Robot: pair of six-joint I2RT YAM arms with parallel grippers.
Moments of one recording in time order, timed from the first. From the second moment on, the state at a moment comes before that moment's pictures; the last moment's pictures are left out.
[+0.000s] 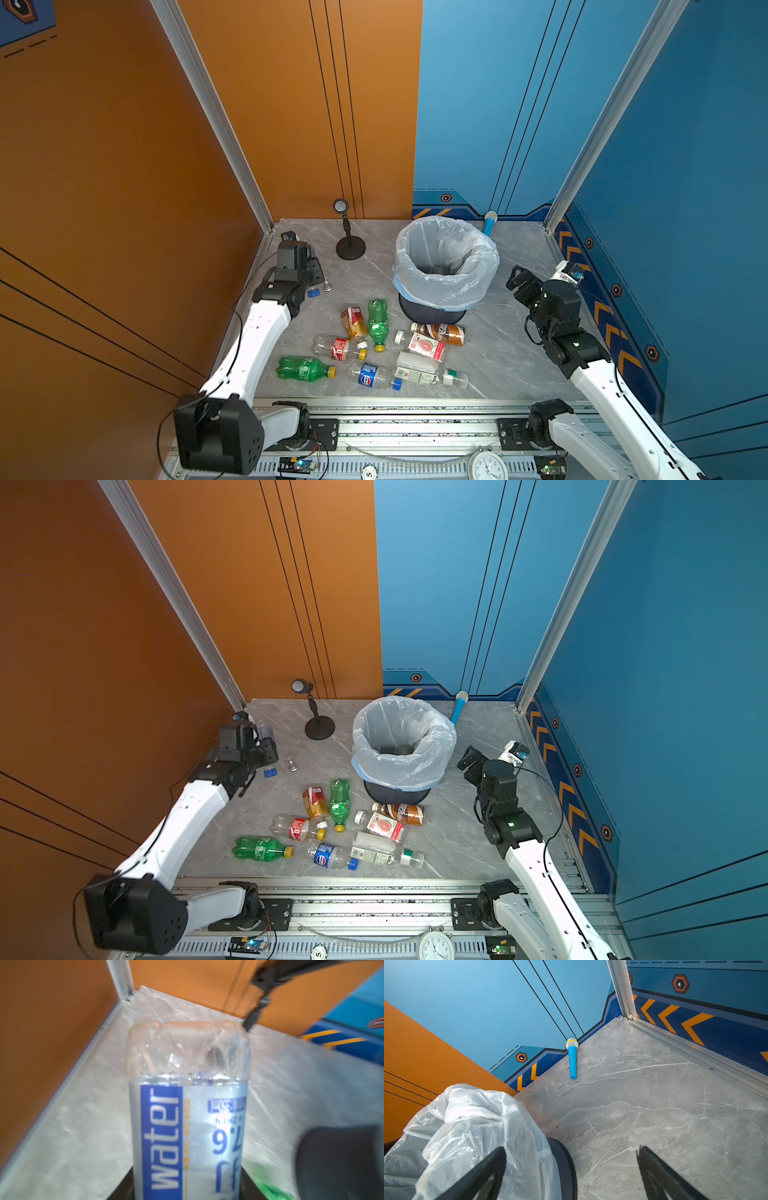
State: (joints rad) left arm -0.08 1.15 0.95 -0.43 -0.14 -0.39; right arm 0.20 0.82 0.67 -0.21 0.32 0.70
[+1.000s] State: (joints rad) left arm -0.70 1.69 1.57 -0.11 -0.01 -0.36; right arm 0.19 0.76 0.63 -0.20 0.29 0.72
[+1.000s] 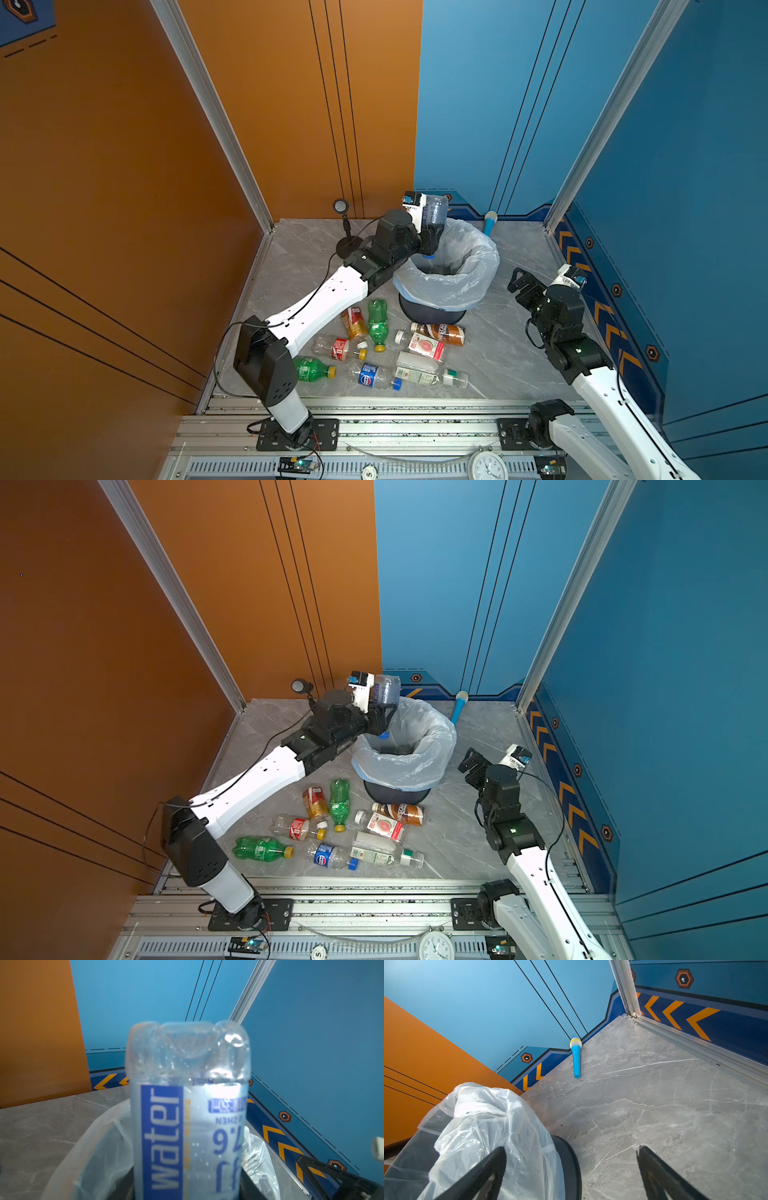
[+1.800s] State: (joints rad) left arm -0.70 1.31 1.29 -0.14 -0.24 -0.29; right arm 0.17 0.76 0.63 -0.22 0.25 0.69
